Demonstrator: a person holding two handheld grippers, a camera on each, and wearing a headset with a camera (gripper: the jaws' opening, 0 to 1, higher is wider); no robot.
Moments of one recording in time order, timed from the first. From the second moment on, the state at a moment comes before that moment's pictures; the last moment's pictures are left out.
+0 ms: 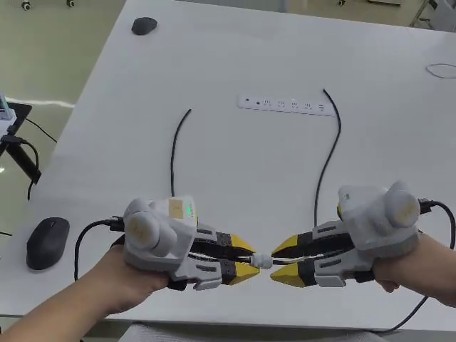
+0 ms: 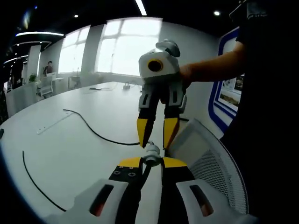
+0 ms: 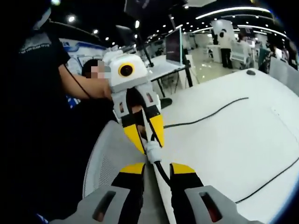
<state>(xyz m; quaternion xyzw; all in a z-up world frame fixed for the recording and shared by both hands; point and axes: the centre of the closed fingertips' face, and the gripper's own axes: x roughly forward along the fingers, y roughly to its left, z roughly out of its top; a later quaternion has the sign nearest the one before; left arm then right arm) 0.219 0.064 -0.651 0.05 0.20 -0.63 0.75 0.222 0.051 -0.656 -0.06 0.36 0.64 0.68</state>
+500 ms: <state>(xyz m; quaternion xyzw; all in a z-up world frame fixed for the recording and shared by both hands) 0.230 0.058 -0.646 0.06 0.18 -0.62 0.76 0.235 0.054 -0.650 0.10 0.40 0.65 0.63</state>
